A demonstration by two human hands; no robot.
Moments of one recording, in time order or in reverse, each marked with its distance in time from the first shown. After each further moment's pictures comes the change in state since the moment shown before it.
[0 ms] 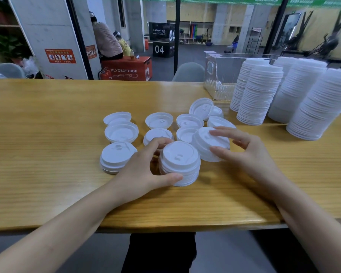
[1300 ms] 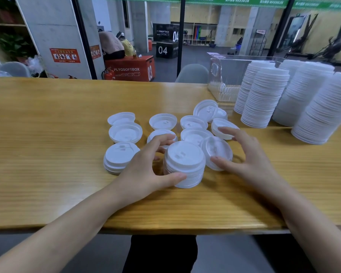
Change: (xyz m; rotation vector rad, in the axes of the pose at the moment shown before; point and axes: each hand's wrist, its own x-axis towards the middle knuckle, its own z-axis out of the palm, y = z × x) left_hand -0.001 -0.002 0.000 -0.019 0.067 0.063; right_hand -0.002 0.013 0.006 -0.248 -0.002 -0.127
